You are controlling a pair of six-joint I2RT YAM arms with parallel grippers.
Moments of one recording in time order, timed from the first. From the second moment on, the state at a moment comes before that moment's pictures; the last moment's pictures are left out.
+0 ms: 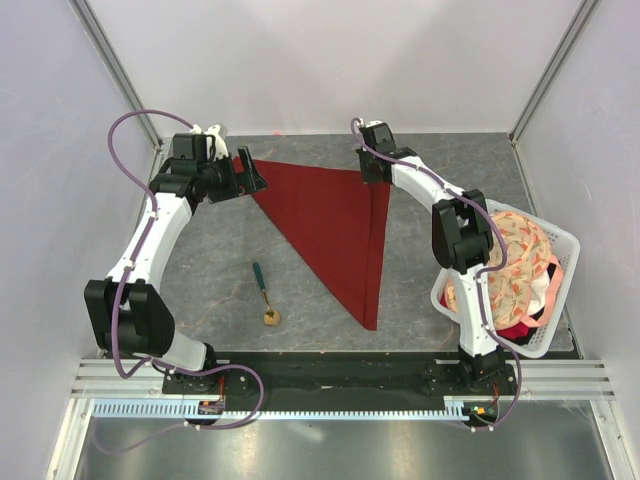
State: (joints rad) left arm -0.08 1.49 1.35 -0.57 0.32 -0.31; right arm 0.39 2.29 1.95 -0.45 0.16 0.14
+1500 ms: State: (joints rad) left arm -0.08 1.49 1.34 -0.57 0.33 -0.31; right arm 0.28 2.42 2.02 -0.43 0.21 0.13
